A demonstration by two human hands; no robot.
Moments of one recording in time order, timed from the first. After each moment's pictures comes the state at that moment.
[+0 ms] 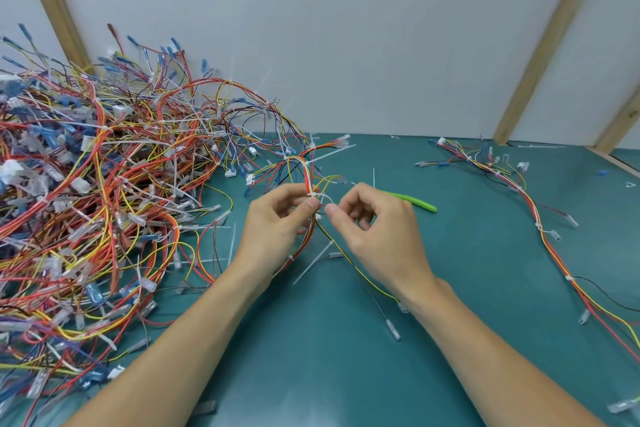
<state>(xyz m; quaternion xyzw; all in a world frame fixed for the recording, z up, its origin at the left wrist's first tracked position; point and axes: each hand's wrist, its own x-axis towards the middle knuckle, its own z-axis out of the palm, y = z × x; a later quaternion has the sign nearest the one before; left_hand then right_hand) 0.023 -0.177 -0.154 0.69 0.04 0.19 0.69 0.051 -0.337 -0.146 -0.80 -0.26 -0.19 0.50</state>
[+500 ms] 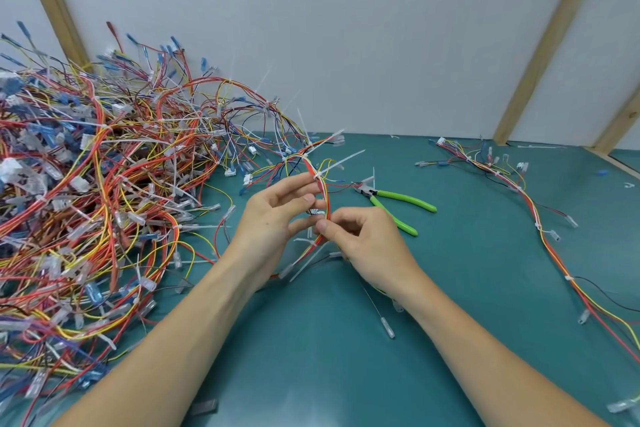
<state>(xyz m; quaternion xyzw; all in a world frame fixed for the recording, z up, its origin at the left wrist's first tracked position) 0.022 -0.173 -0.144 0.56 0.02 0.10 0.82 0.056 -0.332 -0.161 -0.80 -0.26 0.01 0.54</state>
